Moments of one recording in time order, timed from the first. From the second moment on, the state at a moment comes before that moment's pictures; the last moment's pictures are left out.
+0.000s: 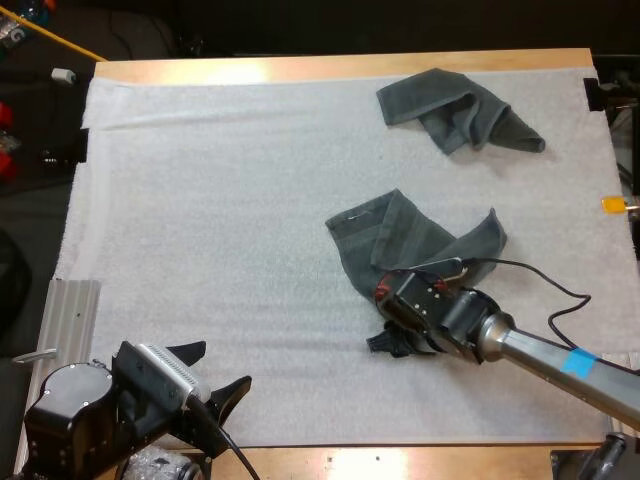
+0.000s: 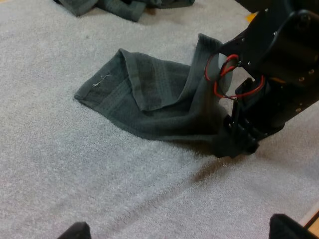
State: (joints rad) left arm -0.27 0.35 -0.85 1.27 0.44 -1.72; right arm 0.88 1.49 -0.83 0.72 0.13 -1.25
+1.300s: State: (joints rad) left arm -0.27 0.43 -0.85 1.27 0.47 -1.64; right arm 1.12 1.35 -0.83 1.01 0.18 -1.32
